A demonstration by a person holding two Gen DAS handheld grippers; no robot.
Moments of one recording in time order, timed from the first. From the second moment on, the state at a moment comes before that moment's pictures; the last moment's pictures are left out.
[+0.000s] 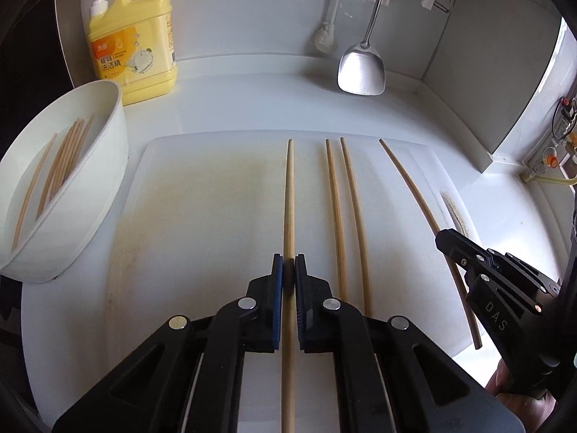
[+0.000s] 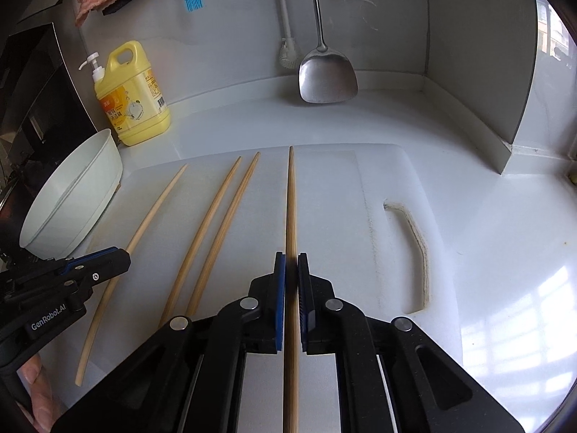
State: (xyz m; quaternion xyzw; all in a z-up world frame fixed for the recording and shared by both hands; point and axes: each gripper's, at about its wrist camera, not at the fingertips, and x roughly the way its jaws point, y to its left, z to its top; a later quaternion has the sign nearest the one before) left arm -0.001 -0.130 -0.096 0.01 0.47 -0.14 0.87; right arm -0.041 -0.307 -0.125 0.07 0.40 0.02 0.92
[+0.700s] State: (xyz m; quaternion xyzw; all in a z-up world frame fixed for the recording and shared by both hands) left arm 0.000 0.080 0.012 -0.04 0.41 0.00 0.91; right arm -0.014 -0.148 -0.014 0.02 0.35 0.17 0.92
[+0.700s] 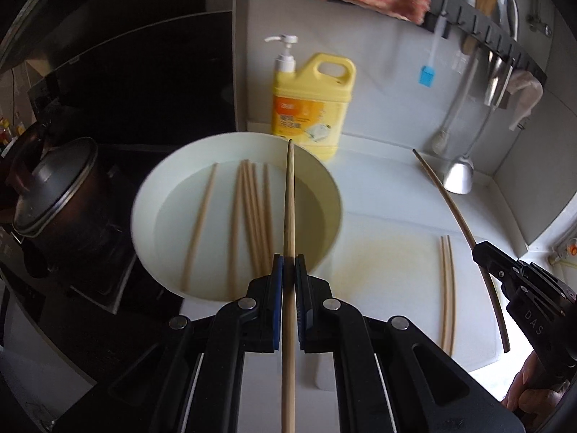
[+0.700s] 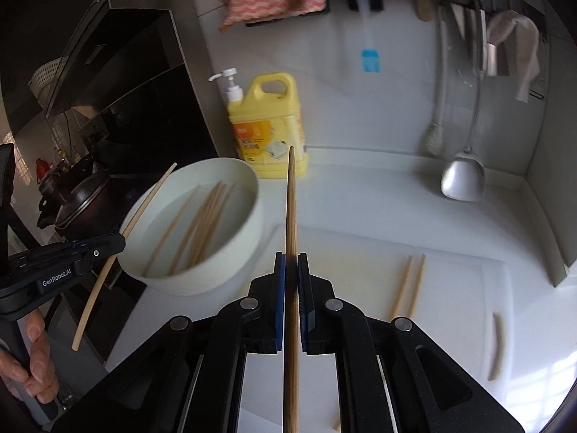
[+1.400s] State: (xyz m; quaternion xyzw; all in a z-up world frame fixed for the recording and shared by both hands) left arm 0.126 0.197 -0.043 -0.04 0.46 -0.06 0.89; right arm 0.111 0.035 -0.058 0.06 0.41 0.16 0.90
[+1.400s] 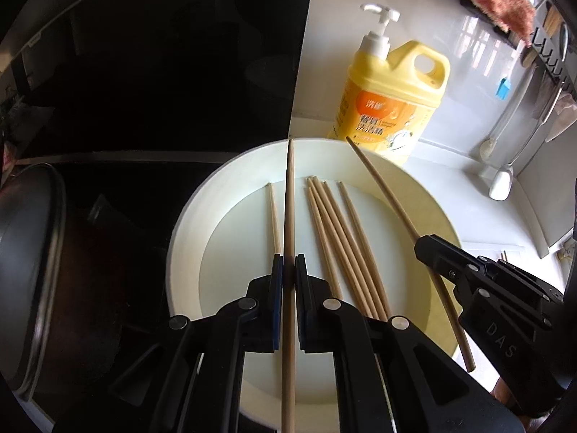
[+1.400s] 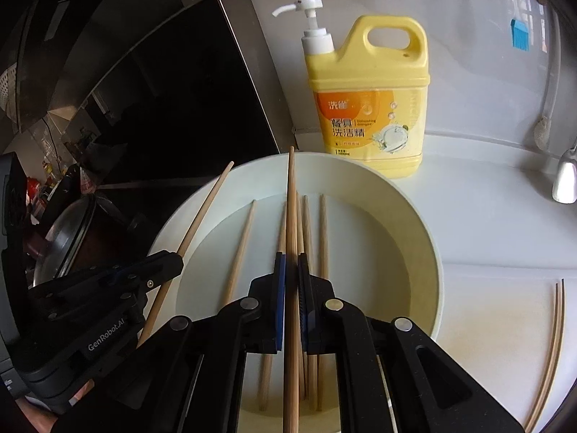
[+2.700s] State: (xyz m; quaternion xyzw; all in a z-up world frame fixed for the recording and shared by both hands) left arm 0.128 0.209 -0.071 -0.03 0.49 -0.02 0.87; right arm 0.121 0.028 -0.088 0.06 0.47 0.13 0.87
